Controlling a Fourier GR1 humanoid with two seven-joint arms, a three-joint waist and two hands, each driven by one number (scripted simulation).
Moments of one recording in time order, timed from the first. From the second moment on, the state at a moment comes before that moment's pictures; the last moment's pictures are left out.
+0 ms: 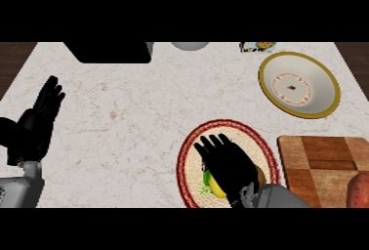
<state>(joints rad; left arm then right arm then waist) -0.15 0.37 0.01 -1.52 0.10 0.17 0.11 -0.38 -0.29 0.77 -1.66 0.78 0.59 0.60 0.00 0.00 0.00</state>
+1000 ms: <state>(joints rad) -0.15 0.31 0.09 -1.53 0.03 0.10 0.11 -0.28 -0.16 0.69 -1.48 1.02 0.56 0.44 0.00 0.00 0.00</state>
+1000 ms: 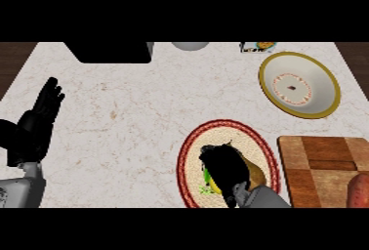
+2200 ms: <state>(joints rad) -0.13 0.28 0.12 -1.57 0.00 0.06 0.14 -0.40 -0.19 0.39 -1.23 1.04 0.29 0.06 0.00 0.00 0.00</state>
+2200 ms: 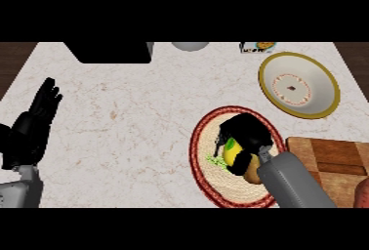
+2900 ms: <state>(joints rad) -0.12 0.28 0.15 -1.57 0.00 0.05 0.14 -0.39 -0.26 0.11 -1.75 0.92 0.24 0.15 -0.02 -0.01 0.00</state>
